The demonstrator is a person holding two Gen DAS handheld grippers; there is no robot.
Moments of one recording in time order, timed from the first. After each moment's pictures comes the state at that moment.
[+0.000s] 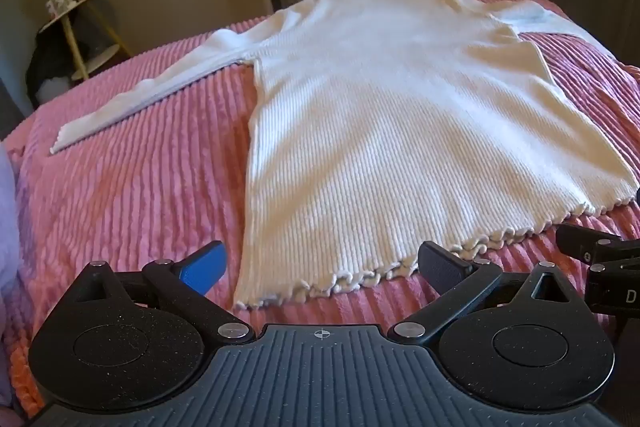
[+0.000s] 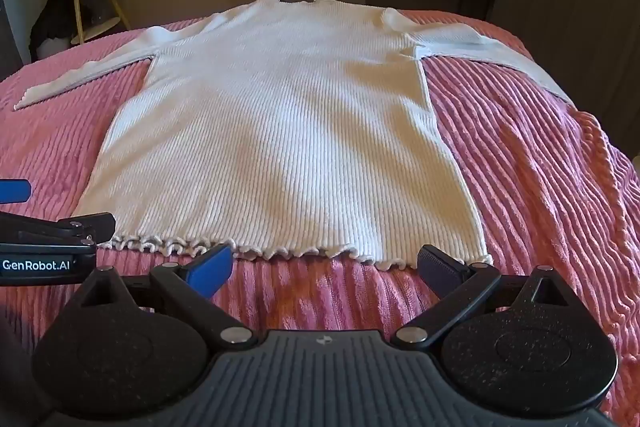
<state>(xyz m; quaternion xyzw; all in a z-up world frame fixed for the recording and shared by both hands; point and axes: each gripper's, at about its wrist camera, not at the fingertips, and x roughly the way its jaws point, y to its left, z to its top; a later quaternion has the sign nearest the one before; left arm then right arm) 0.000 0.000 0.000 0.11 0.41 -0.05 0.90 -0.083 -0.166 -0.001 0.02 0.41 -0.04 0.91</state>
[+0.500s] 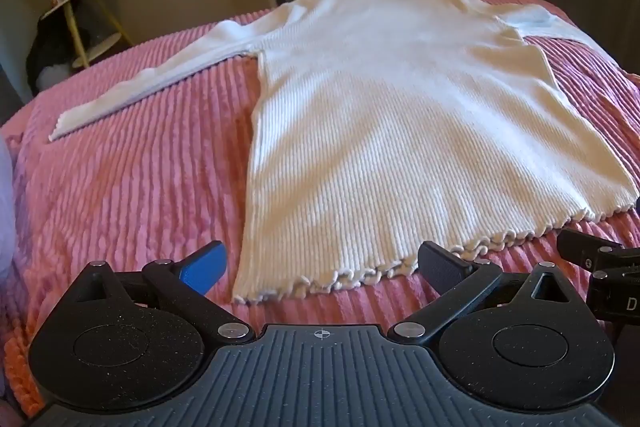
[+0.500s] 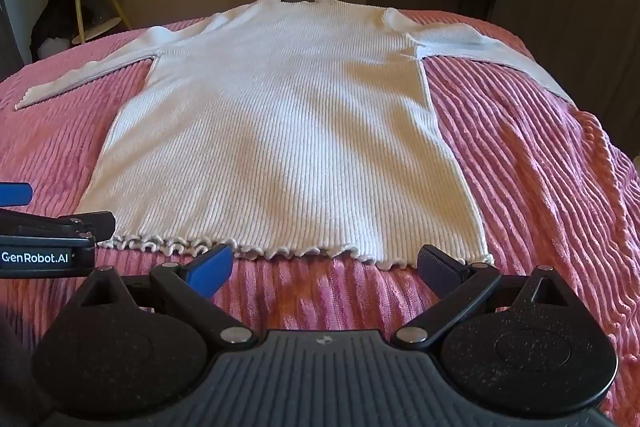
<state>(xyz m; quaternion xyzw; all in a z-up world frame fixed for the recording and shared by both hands) 0.002 0.007 -0.005 0.09 0.42 -0.05 0.90 -0.082 -0.165 -0.001 0.02 0.41 -0.04 0.91</state>
